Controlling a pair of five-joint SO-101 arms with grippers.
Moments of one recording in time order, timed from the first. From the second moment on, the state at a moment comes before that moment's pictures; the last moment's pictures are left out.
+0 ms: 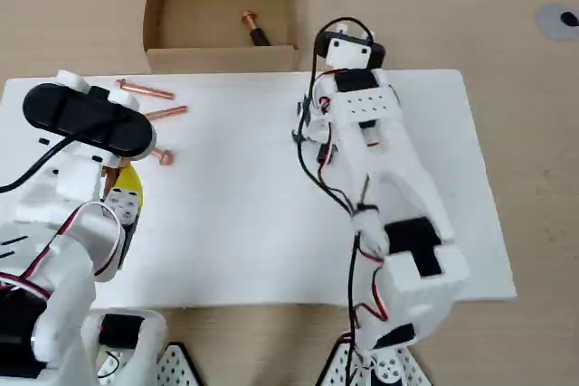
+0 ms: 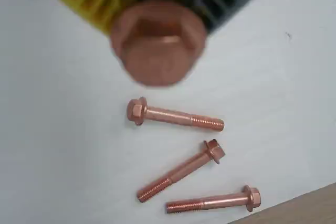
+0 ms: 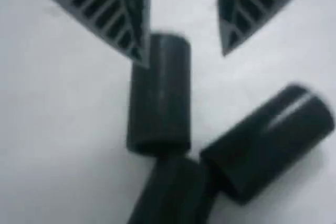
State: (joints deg) left arm 0.3 -62.1 13.7 93.7 -28.1; right arm -15.3 15.5 3.6 70.7 -38.0
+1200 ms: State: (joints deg) left arm 0.3 -62.1 13.7 93.7 -30.1; right arm 4.8 22.8 -33.5 93.3 -26.9
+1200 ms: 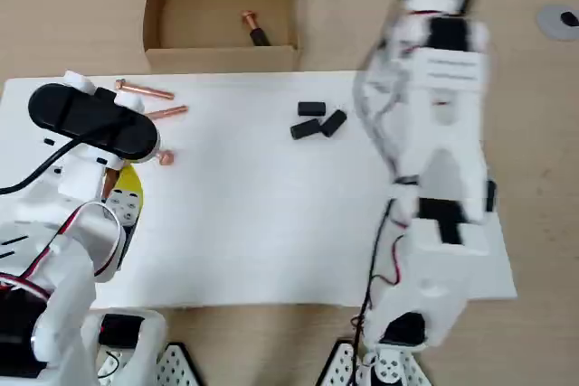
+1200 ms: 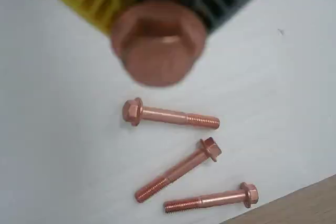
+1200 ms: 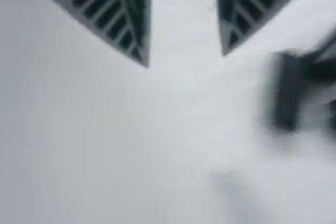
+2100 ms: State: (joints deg) left arm 0.3 -62.1 13.7 94.9 -30.1; right arm -0.7 27.5 -29.2 92.7 -15.0
